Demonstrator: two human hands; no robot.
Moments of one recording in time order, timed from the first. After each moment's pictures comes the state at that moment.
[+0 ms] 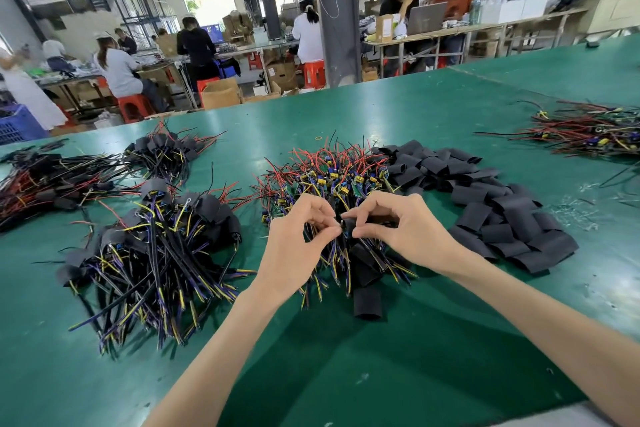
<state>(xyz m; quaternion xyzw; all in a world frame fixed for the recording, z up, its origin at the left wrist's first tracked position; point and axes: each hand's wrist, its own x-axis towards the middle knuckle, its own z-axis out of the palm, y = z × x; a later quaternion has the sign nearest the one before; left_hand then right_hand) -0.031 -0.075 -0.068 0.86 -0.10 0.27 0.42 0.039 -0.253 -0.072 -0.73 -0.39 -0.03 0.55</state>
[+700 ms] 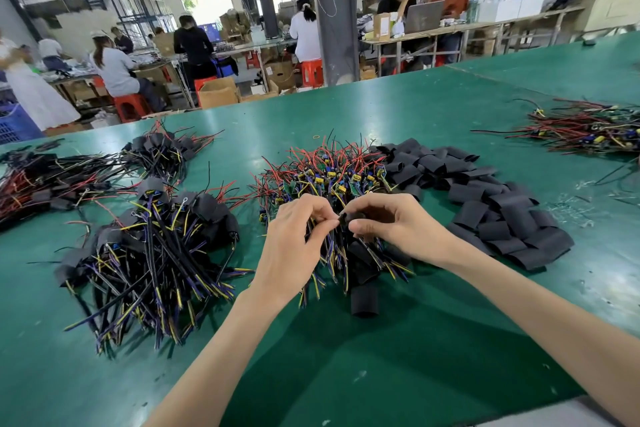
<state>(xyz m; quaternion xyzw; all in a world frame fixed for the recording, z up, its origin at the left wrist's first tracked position) -0.033 -0.079 -0.071 0.86 -0.12 0.36 0.33 0.041 -0.253 -0.068 -0.72 -0.37 0.06 0.58</state>
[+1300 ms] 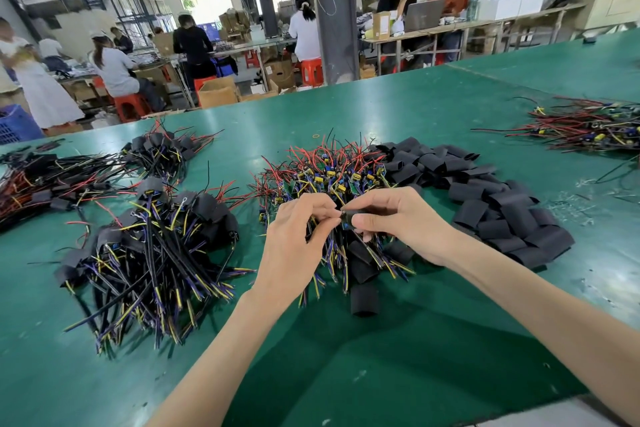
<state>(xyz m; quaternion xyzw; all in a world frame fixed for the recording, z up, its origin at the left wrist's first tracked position) -0.034 -0.085 -0.069 0.85 -0.12 0.38 0.34 0.044 -0.251 -0.068 -0.65 -0.32 0.13 0.67</state>
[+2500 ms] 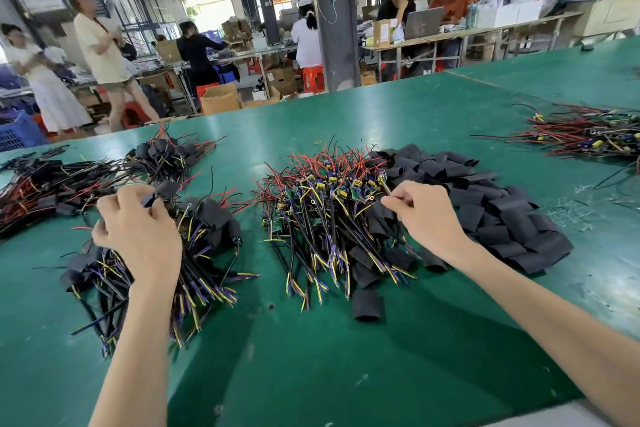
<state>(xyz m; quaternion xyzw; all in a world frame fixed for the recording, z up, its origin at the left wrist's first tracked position) -0.042 0.066 -0.044 0.79 0.30 0.51 0.17 0.072 -0.267 -0.079 -0.88 -0.19 -0.18 0.39</state>
